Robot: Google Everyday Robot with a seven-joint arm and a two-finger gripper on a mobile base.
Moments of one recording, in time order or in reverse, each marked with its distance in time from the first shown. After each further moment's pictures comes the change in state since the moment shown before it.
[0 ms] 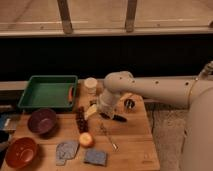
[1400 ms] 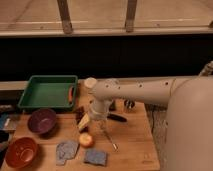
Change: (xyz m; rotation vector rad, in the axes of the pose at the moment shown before) arm 0.020 0.016 0.053 0.043 0.106 -0.060
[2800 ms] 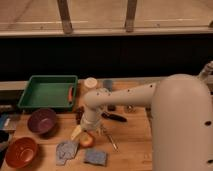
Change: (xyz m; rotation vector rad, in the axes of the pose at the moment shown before) arm 0.024 0.033 0.055 -0.049 0.131 0.020
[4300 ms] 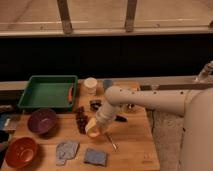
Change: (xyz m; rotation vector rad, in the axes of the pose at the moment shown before) arm 0.000 -0.061 -0.068 -0.127 -0.169 0.101
